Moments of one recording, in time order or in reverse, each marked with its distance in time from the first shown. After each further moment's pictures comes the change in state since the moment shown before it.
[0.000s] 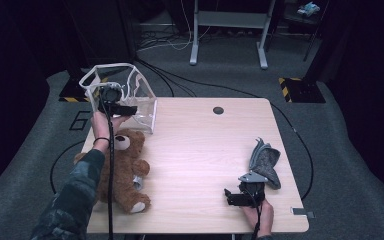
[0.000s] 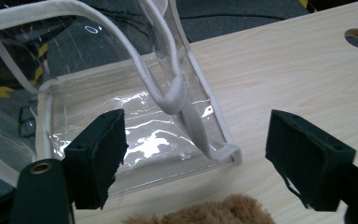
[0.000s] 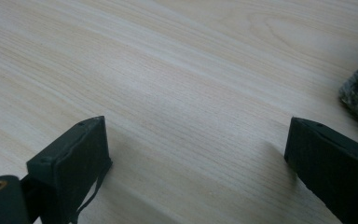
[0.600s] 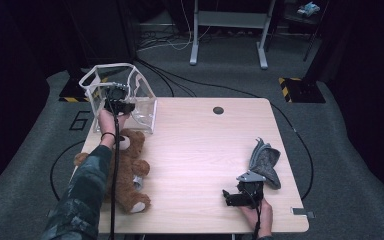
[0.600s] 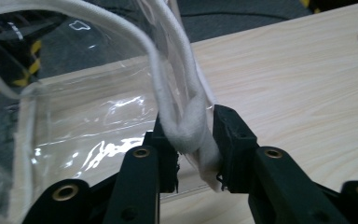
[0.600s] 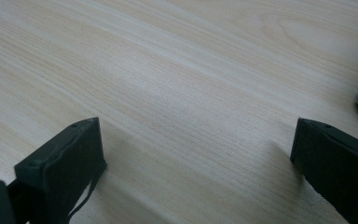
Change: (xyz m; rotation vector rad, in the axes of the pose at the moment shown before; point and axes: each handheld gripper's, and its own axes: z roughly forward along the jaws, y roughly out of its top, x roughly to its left) left arm 0.004 0.003 0.031 -0.006 -0.030 -0.009; right arm 0.001 0.002 0.003 0.009 0.018 -0.023
